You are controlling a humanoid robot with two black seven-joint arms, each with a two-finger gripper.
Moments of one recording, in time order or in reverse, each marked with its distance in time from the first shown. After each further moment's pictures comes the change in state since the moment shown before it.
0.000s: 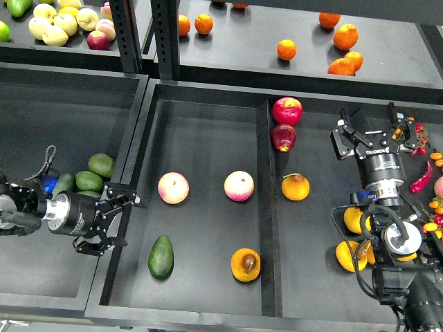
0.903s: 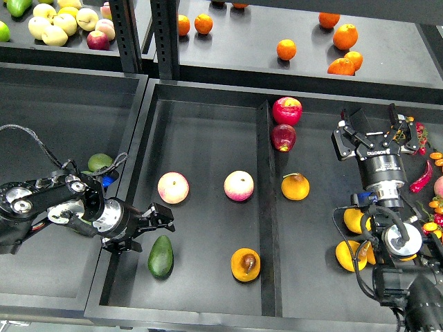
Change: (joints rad) left arm -0.128 -0.288 0.139 0.342 0.209 0.000 0.000; right arm 0.000 0.000 0.002 0.001 0.008 0.000 0.001
